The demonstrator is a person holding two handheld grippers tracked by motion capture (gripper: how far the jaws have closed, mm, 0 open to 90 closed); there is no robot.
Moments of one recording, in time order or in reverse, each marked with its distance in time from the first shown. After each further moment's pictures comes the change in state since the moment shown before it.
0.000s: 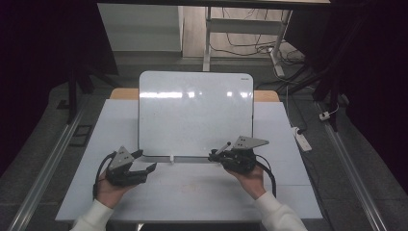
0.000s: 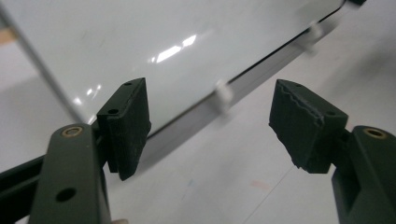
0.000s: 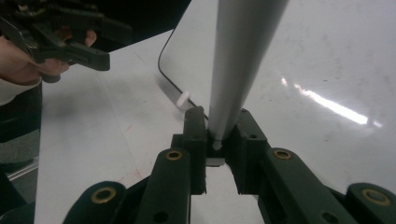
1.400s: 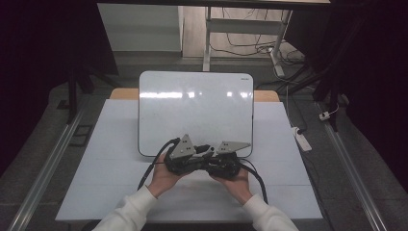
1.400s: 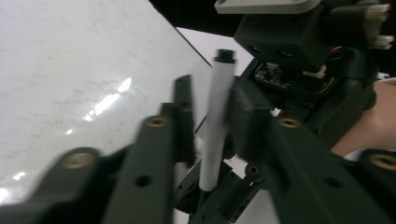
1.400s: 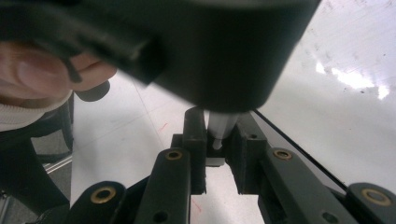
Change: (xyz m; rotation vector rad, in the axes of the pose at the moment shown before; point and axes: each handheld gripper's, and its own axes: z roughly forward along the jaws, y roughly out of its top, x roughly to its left) left arm -0.087 0.099 0.075 -0.109 -0.277 0.209; right arm 0.021 -0.006 0.038 0.050 0.112 0.064
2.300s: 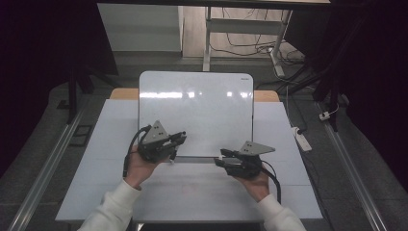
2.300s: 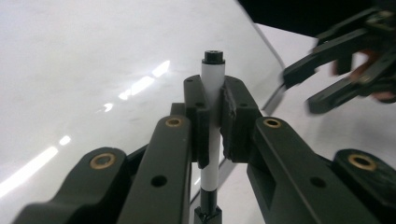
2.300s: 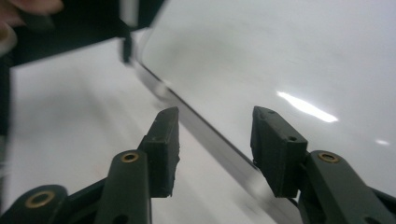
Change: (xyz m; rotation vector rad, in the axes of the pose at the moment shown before) left arm 0.049 -0.007 -0.057 0.046 0.171 -0.090; right arm -0.018 -0.013 -0.055 -0.074 -0.203 -0.084
